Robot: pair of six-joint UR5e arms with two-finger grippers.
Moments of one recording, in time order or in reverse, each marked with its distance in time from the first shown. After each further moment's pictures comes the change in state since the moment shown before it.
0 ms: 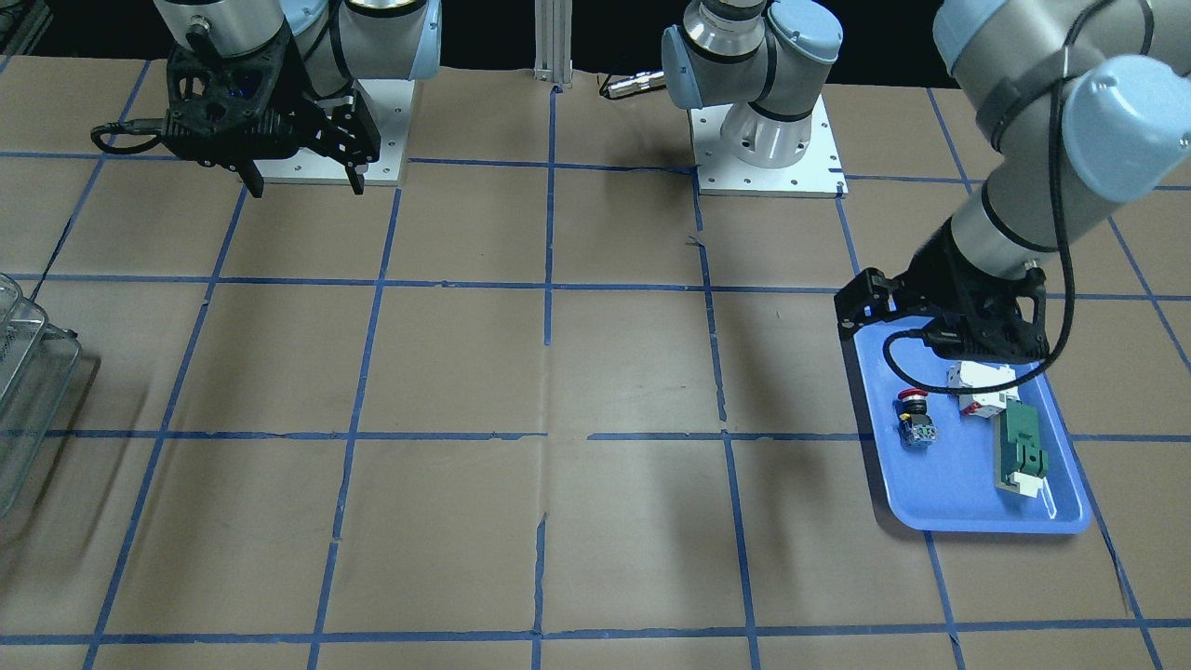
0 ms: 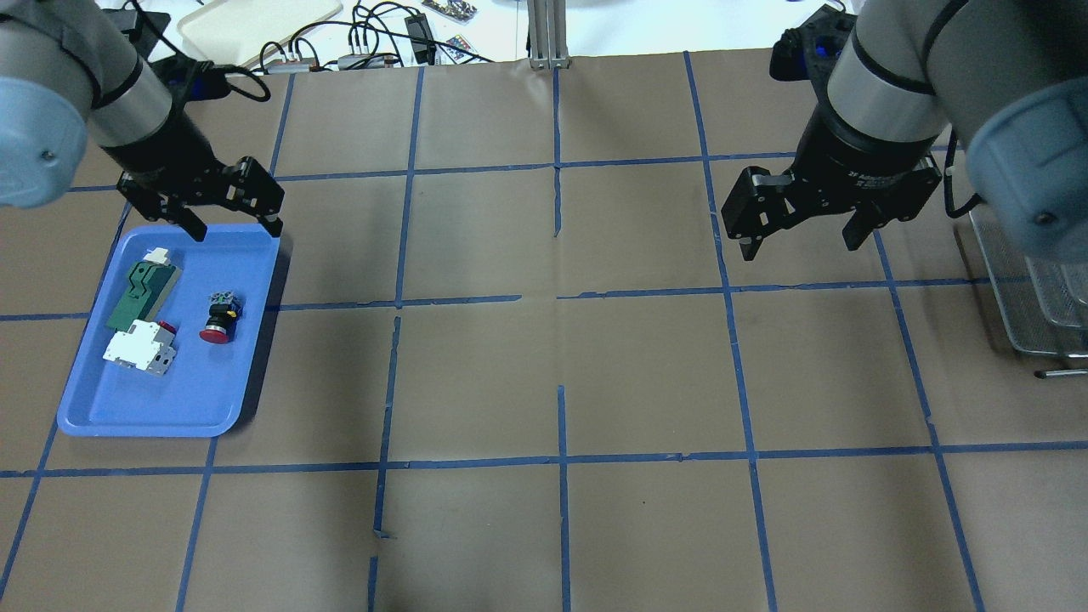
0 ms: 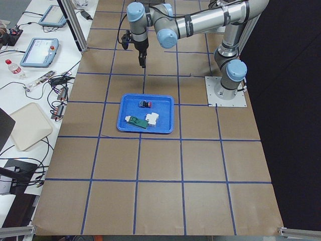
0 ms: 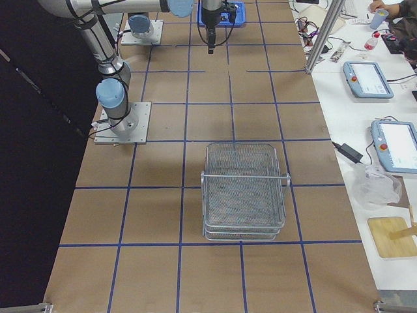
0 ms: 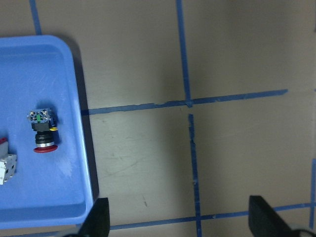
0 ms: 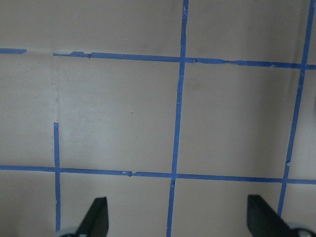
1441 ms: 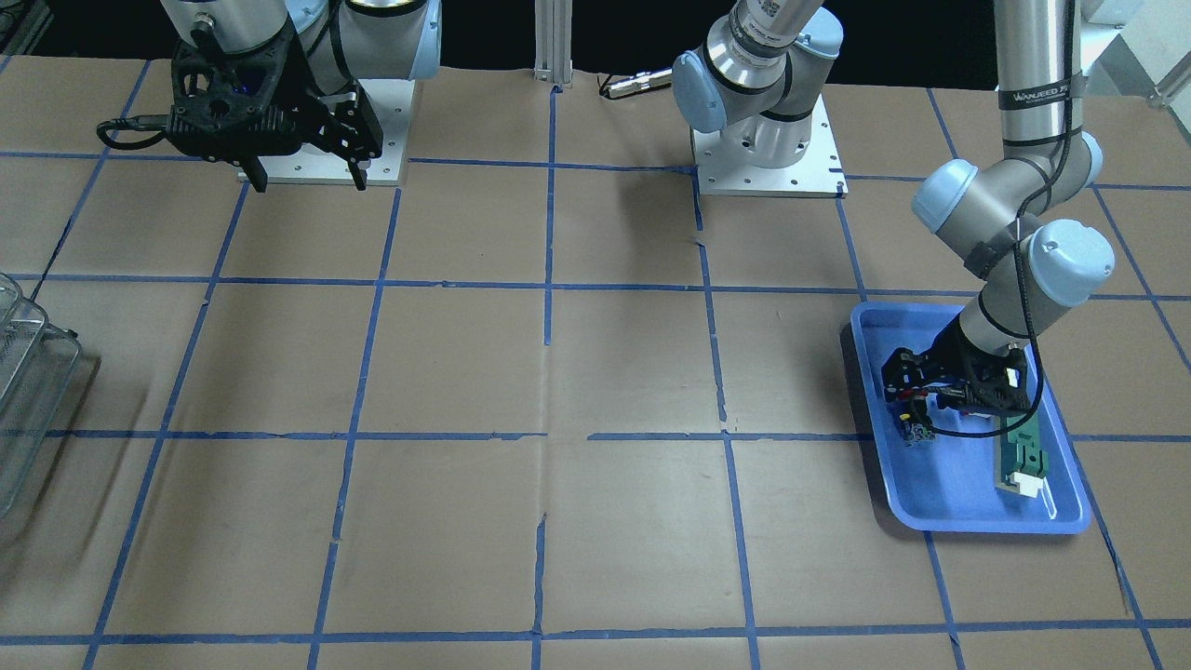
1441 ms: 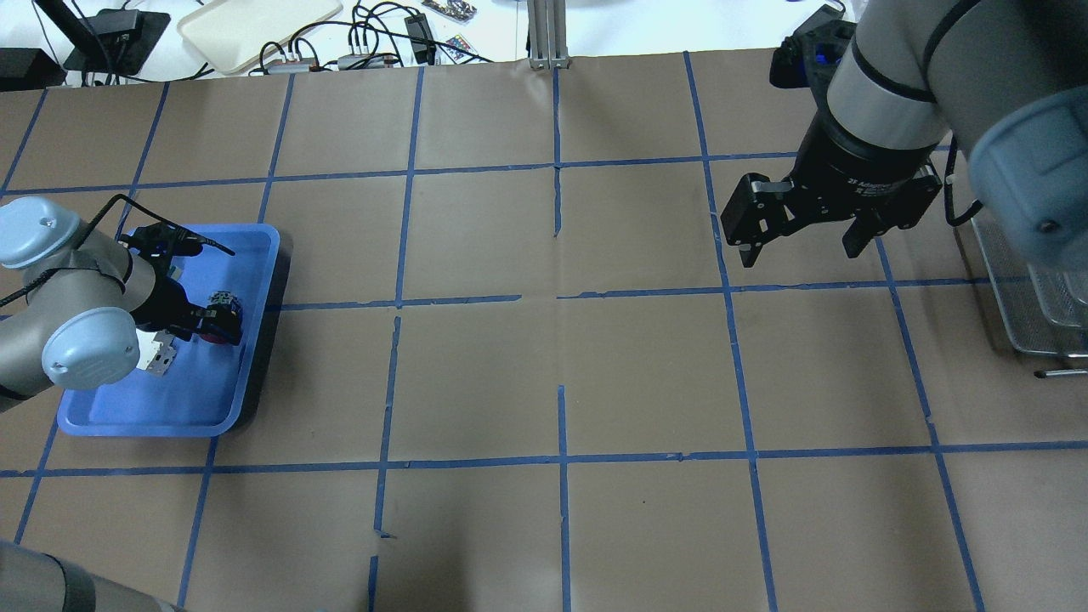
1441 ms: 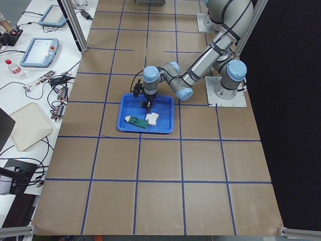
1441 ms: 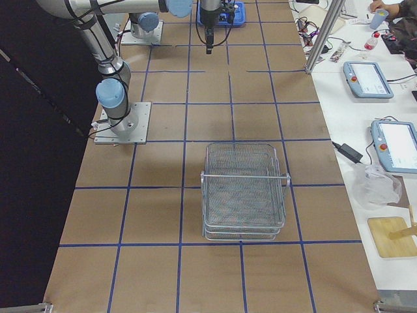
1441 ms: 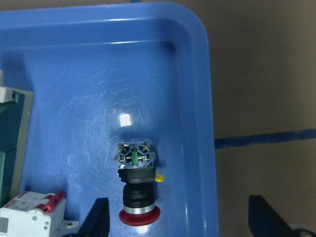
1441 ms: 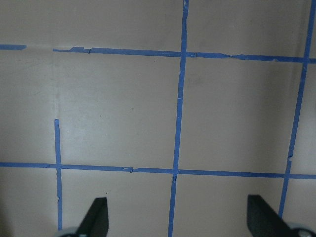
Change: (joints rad) left arm 0.261 -0.177 -0.376 0.635 -0.006 0.344; right arm 0.002 -0.007 0.005 0.011 0.003 0.010
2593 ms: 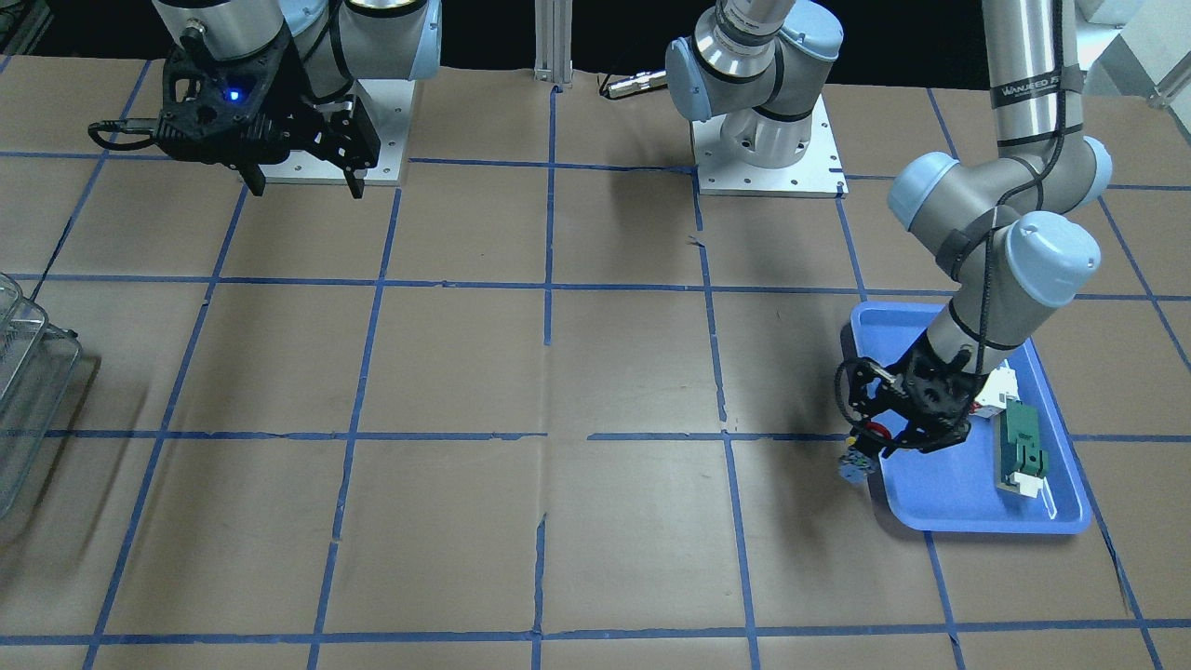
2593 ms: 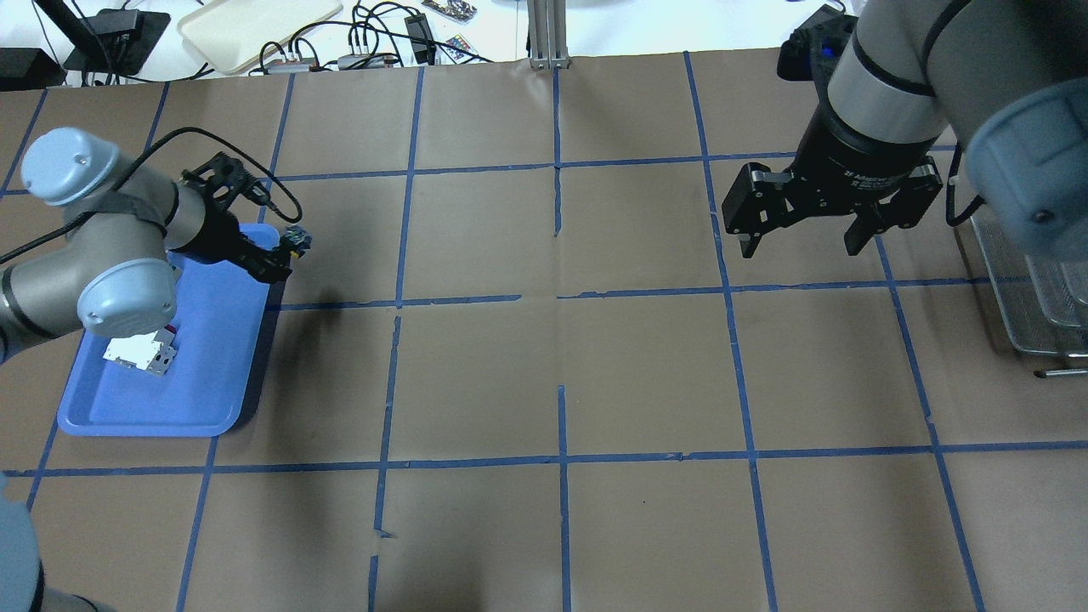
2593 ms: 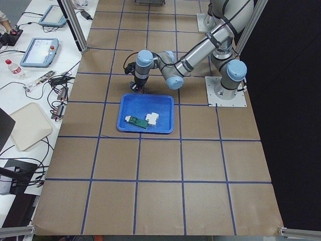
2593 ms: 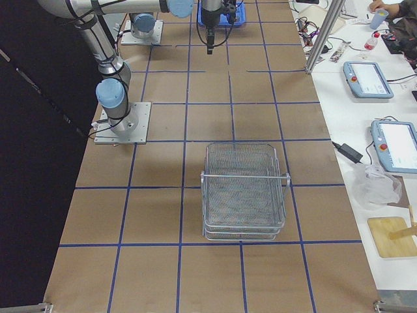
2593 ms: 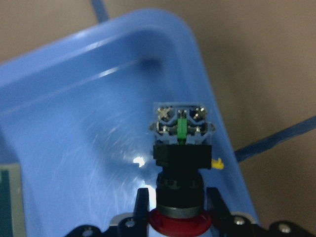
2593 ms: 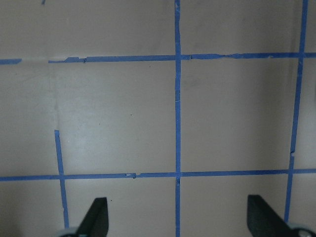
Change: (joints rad) left arm -0.226 0.028 0.144 -0.068 -0.151 0.435; right arm -0.008 0.018 -0.007 -0.016 0.003 0.131
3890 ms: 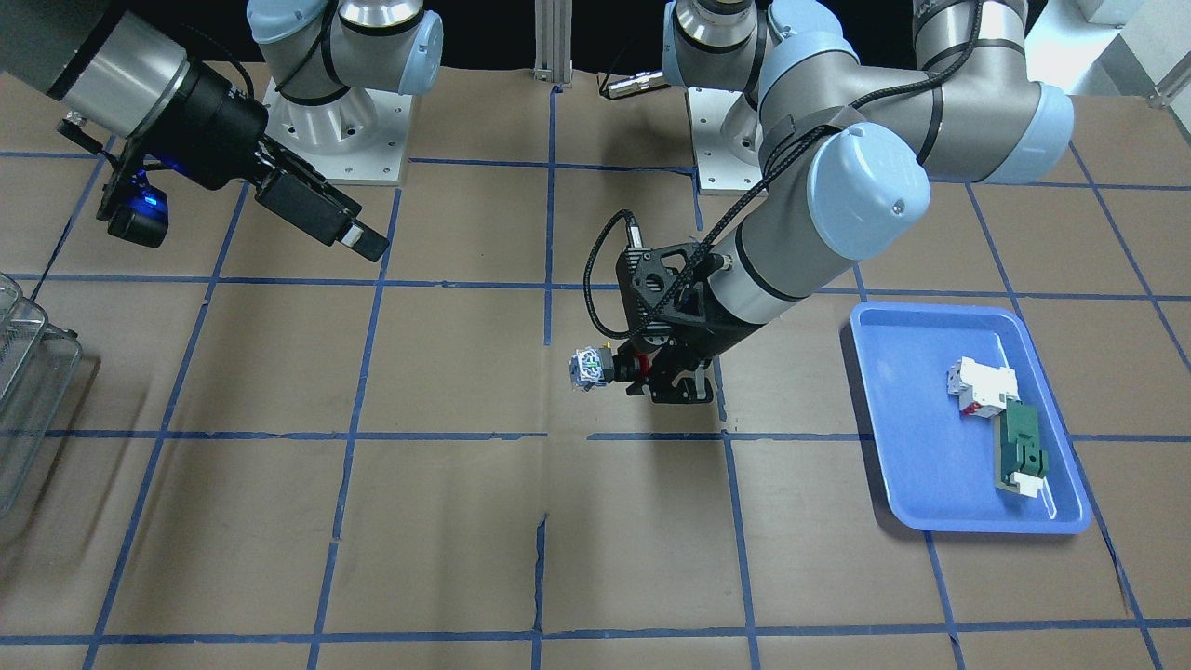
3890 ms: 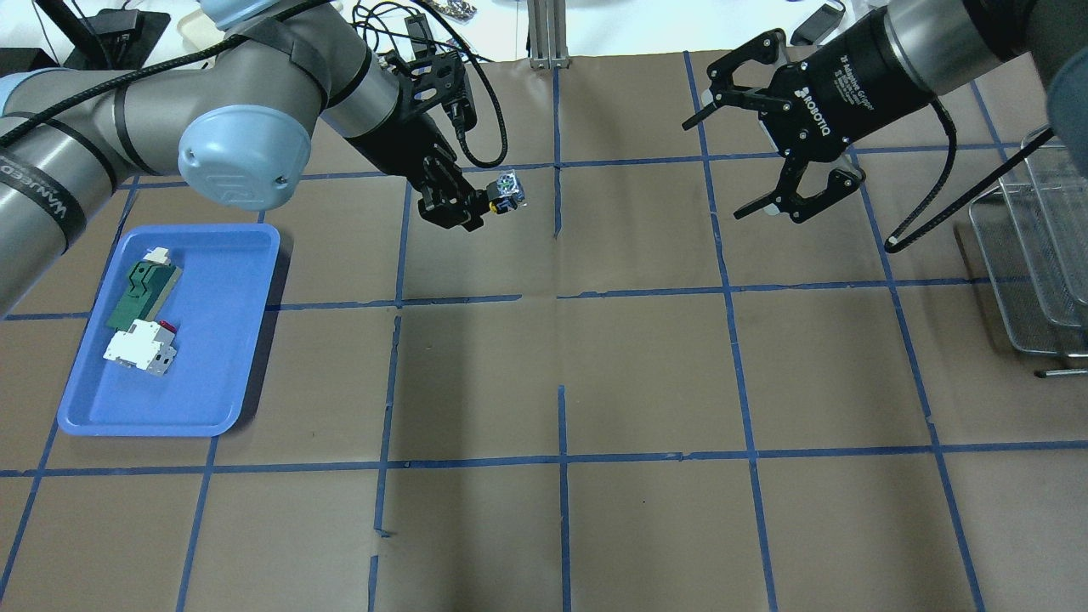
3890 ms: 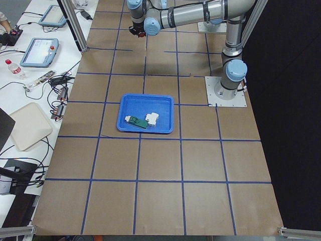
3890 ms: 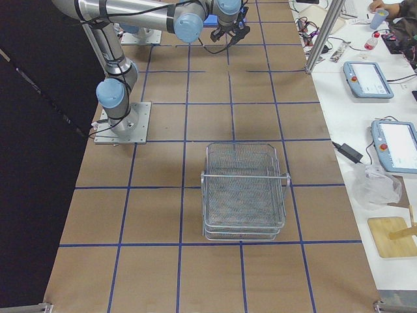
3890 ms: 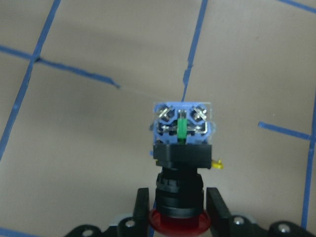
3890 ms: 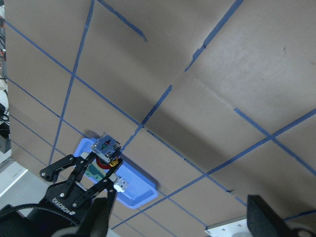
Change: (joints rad) left arm -0.392 0.026 0.353 -0.503 -0.239 0.201; right arm -0.210 0.070 0.009 -0.013 0.726 0.621
